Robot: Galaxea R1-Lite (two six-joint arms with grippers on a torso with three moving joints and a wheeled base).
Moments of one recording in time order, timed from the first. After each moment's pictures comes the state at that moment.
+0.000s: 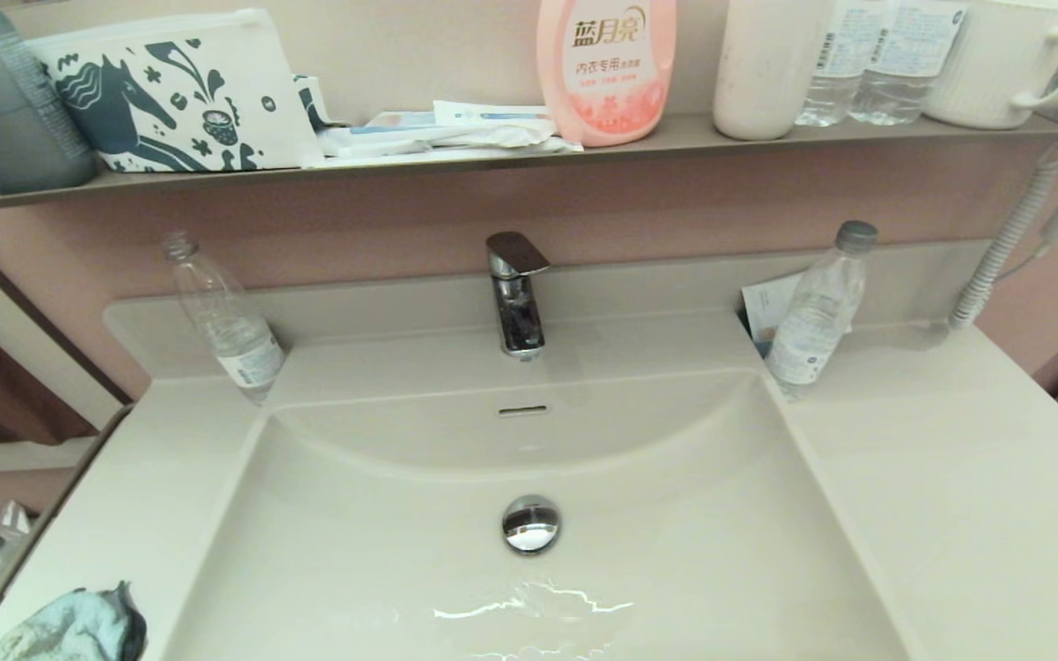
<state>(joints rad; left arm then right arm) 0.00 0.00 -0.02 0.07 -0.01 0.05 0.00 0.03 -0.25 0.11 -0.16 0.05</state>
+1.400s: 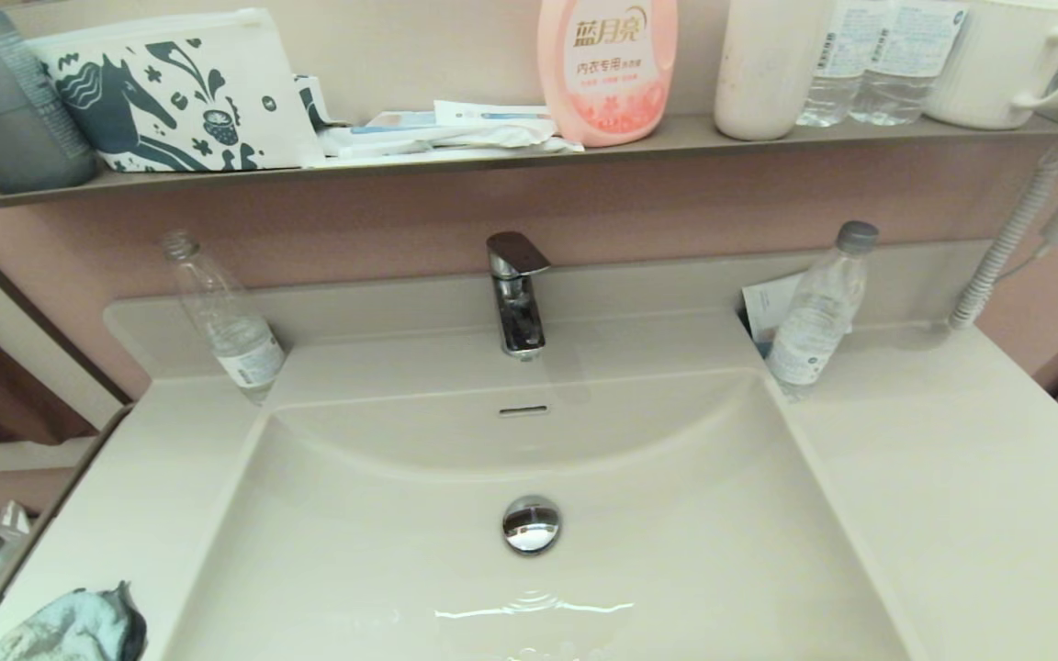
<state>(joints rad) 0.00 0.01 -0.06 0.07 -0.06 0.12 0.00 0.00 -0.03 0.08 0.00 0.00</state>
